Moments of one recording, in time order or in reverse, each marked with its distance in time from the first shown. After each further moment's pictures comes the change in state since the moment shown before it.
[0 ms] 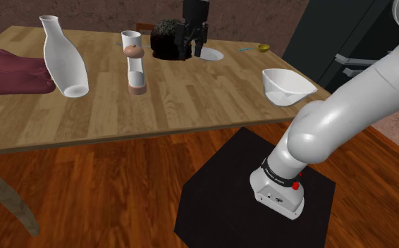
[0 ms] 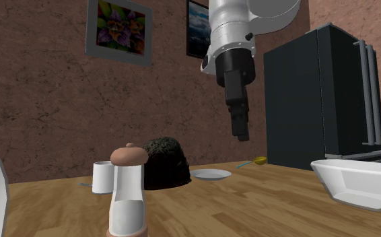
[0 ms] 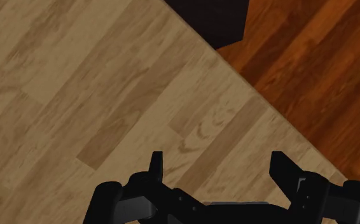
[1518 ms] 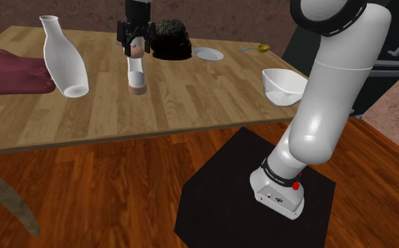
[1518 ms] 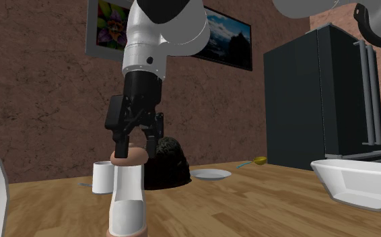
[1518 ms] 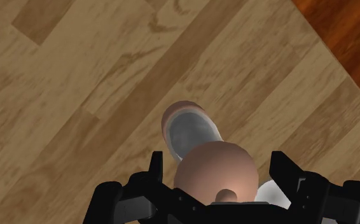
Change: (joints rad) arm 0.053 0.549 0.058 0.532 -0.041 0.093 0.096
